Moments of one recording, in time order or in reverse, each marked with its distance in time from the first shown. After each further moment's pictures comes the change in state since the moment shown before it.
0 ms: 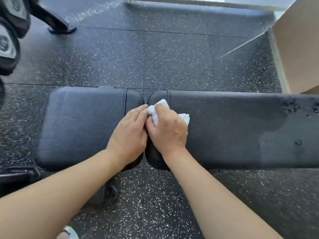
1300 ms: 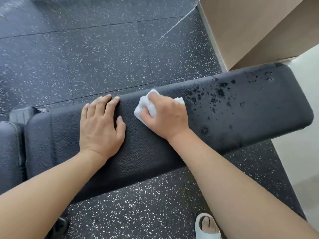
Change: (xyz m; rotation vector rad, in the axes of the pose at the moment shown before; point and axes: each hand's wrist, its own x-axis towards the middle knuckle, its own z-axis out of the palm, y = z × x) left_hand 0.130 0.183 0.113 0.245 0.072 -0.010; right_hand 0.050 0.275 -0.110 -0.047 0.076 -0.002
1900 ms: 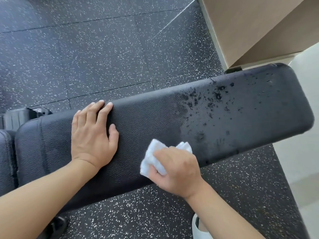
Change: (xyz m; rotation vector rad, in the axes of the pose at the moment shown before) left_hand 0.002 -0.001 0.003 0.008 -0.003 -0.006; right_hand -0.108 0.013 -0.037 0.116 -0.010 -0.141
